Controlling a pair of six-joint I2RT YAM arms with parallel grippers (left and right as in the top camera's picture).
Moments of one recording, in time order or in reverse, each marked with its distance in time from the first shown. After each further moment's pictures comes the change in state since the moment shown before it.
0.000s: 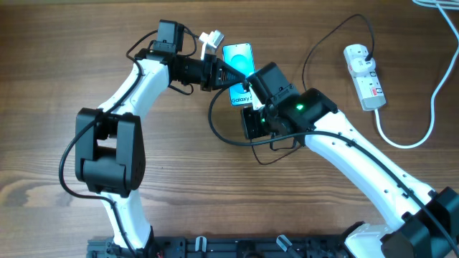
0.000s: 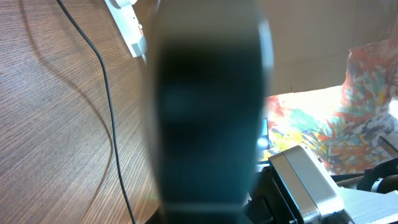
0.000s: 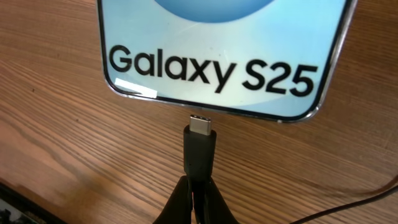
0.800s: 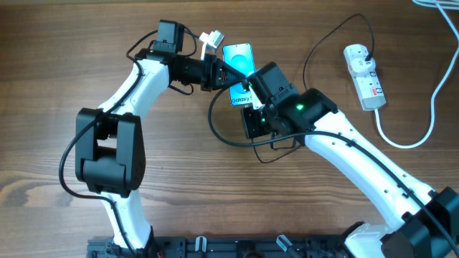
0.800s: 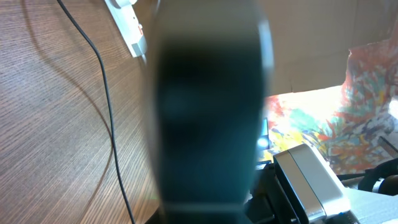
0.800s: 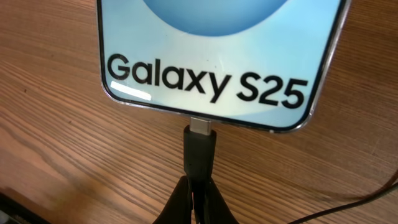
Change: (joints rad) left arm -0.003 0.000 0.000 0.000 0.000 0.000; right arm 0.000 0.000 0.000 0.007 0.023 -0.027
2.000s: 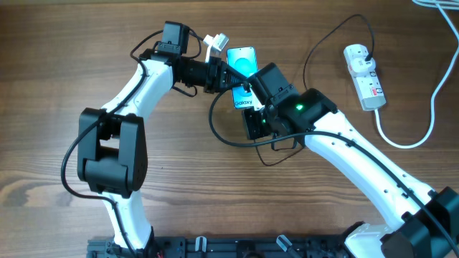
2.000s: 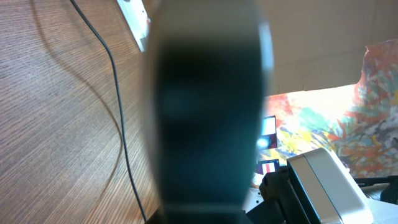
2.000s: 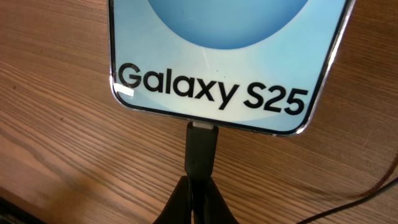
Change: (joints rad) left arm -0.024 0.000 0.000 -0.027 -0.048 0.019; right arm 0.000 0.000 0.000 -0.019 0.019 0.000
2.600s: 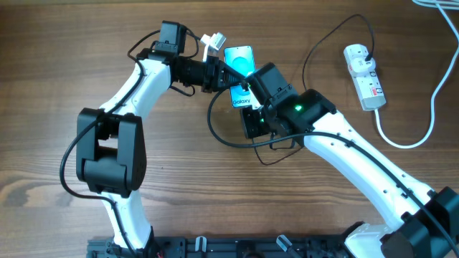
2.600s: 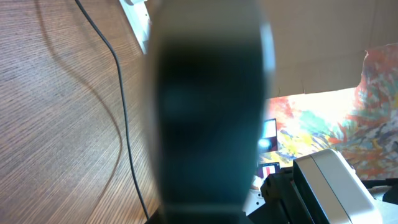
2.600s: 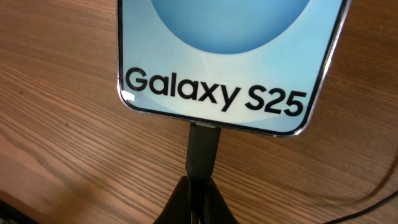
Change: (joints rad) left arm 0.013 0.000 0.002 -0.014 0.000 0.007; right arm 0.006 0.001 0.000 0.037 0.003 0.000
